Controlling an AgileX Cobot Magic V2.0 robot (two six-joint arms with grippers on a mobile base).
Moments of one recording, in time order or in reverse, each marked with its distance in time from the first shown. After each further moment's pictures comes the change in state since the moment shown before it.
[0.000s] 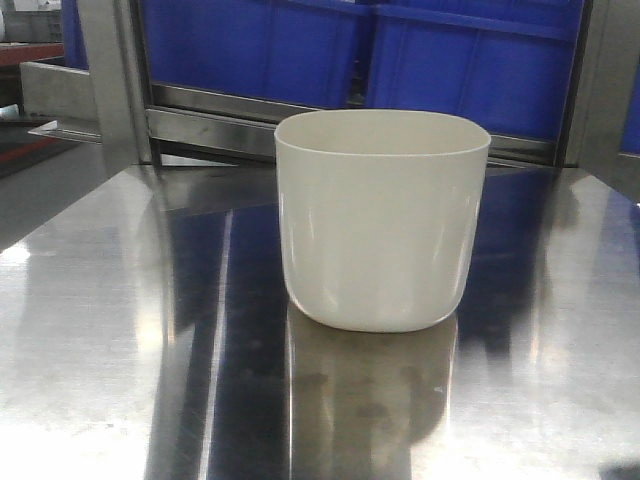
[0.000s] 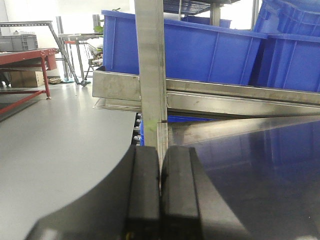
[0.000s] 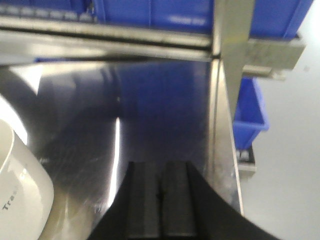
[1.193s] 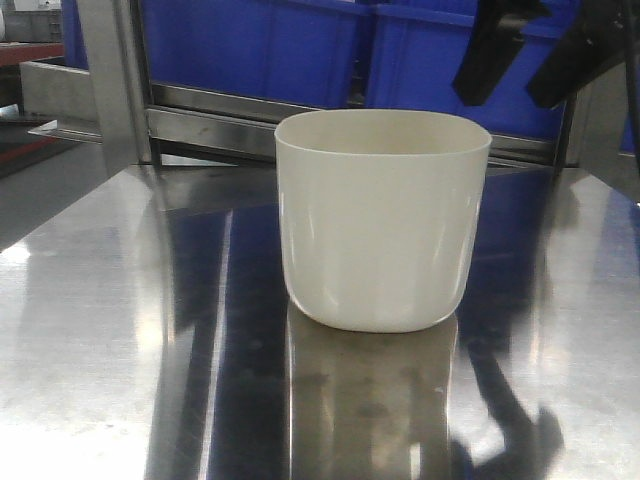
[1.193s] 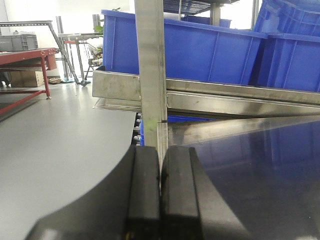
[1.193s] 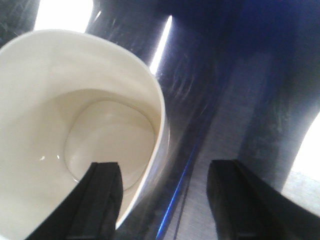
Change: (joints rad) left arm 0.000 0.000 0.000 0.000 0.000 0.000; right arm 0.336 0.561 -0.491 0.034 0.405 0.000
